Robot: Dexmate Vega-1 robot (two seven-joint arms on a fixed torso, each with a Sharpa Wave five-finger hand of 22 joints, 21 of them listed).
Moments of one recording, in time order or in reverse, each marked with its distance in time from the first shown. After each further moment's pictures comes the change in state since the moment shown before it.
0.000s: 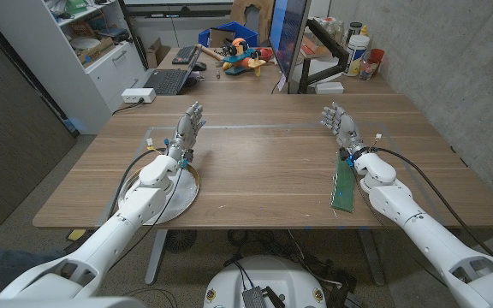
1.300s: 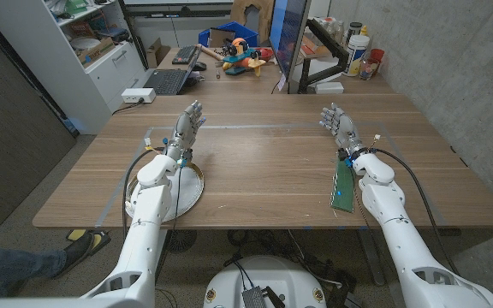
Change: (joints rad) left arm 0.043 -0.423 -0.475 -0.078 0.458 0.136 -0.325; left_hand 0.013 0.013 0.004 -0.004 0.000 0.000 0.000 0.000 0.000 0.000 0.000 0.004 -0.020 0.000 0.000 0.003 -0.003 0.000 0.000 -0.012 0.000; right arm -0.037 0.324 0.360 -0.025 -0.363 -0.125 0.221; right_hand 0.000 0.000 0.004 -0.004 0.000 0.005 -0.005 -0.008 -0.017 0.009 -0.002 -0.008 -0.021 0.000 0.000 0.000 -0.021 0.005 -0.005 -0.019 0.000
